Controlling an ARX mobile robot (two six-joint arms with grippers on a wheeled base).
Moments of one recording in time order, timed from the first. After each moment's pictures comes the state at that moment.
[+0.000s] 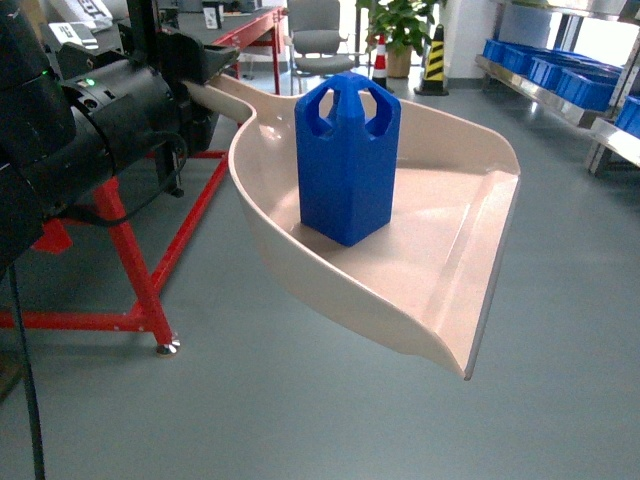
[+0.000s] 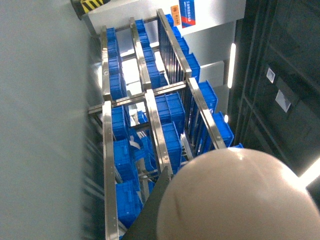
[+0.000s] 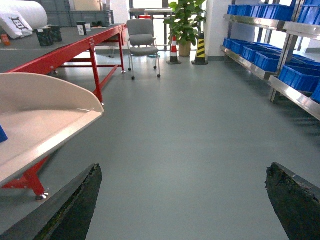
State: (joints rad) left arm -0.22 2.03 0.95 1.28 0.18 -1.35; right arm 0.00 0.27 0.07 0.20 0.00 0.00
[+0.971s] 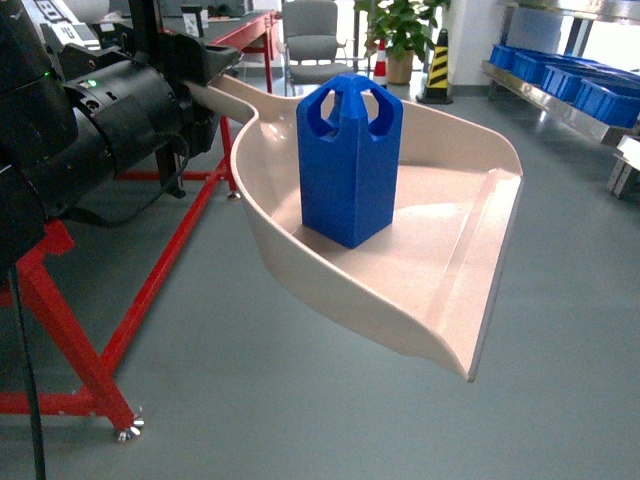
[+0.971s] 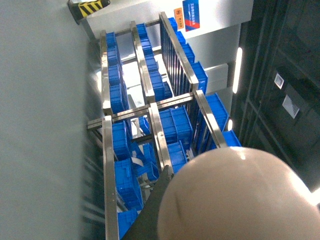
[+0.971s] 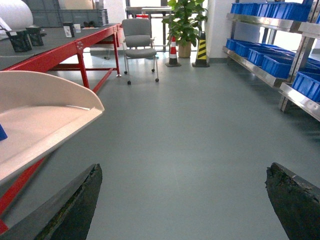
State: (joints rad) left arm -0.22 2.03 0.94 1.28 0.18 -1.36; right arm 0.00 0.28 0.07 0.20 0.00 0.00
